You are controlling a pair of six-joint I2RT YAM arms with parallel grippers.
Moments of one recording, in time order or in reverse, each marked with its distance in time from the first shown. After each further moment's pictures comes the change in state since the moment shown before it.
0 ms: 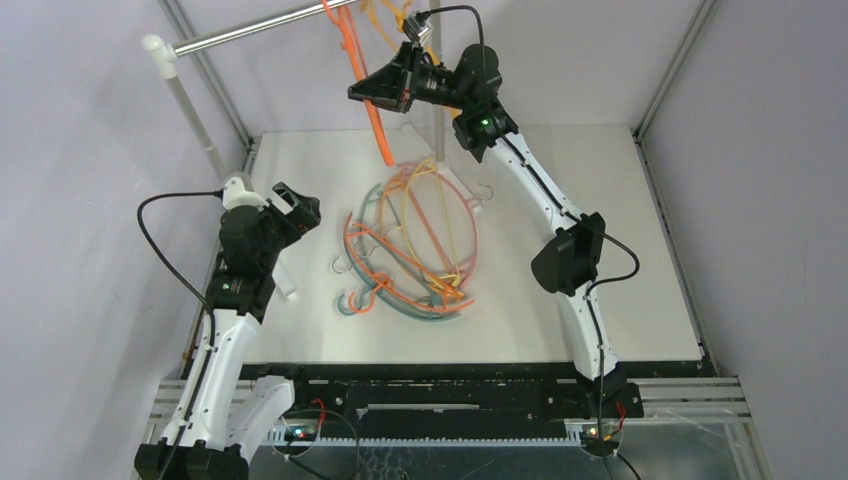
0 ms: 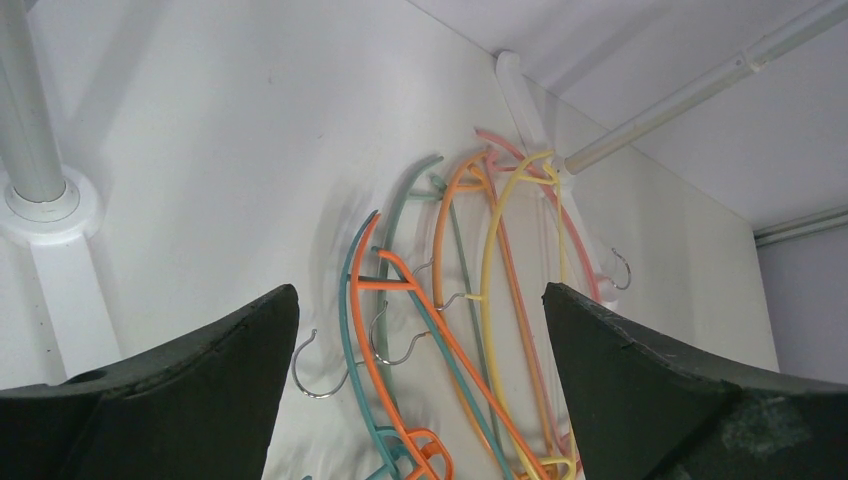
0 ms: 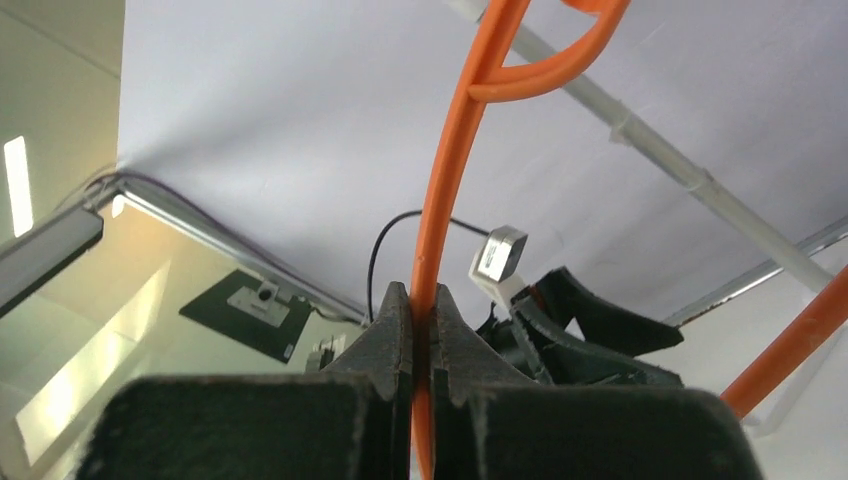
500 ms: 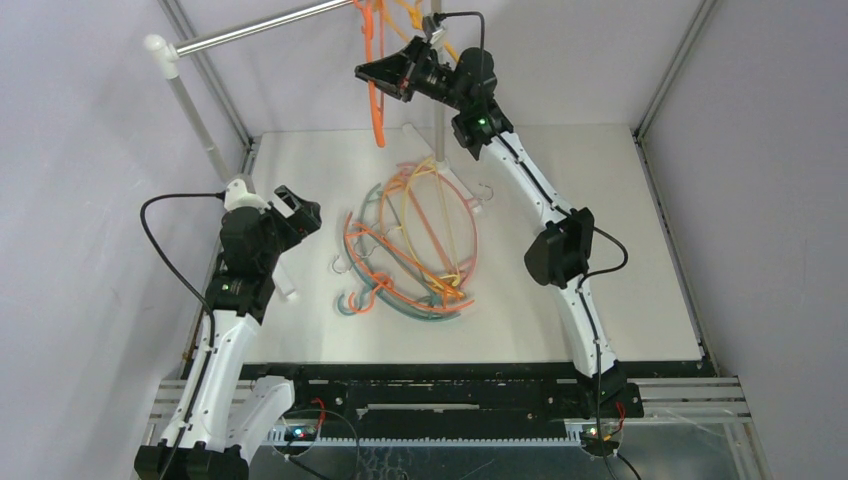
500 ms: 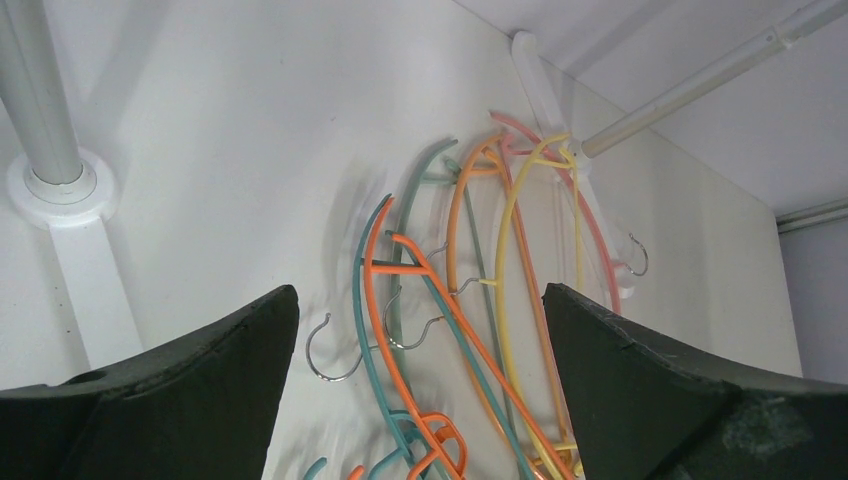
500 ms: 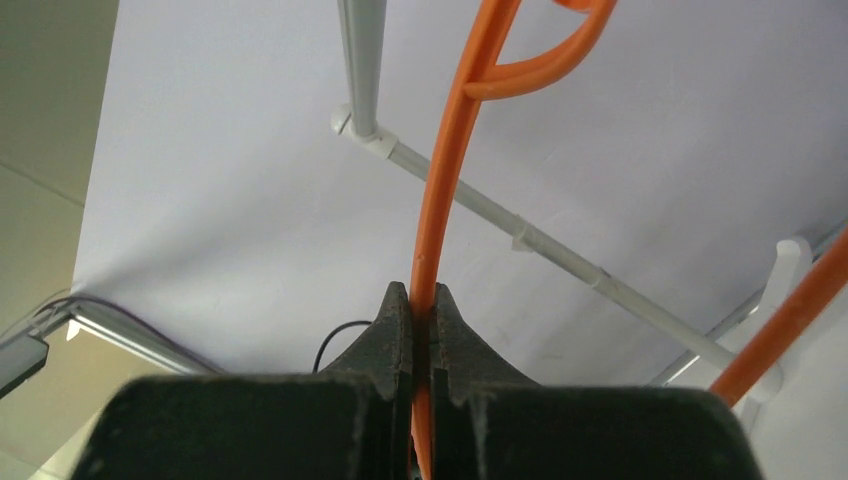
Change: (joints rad) left arm 0.000 -0.006 0.000 -0.043 -0.001 0.018; right arm -0.033 0.122 0.083 -0.001 0.233 -0.024
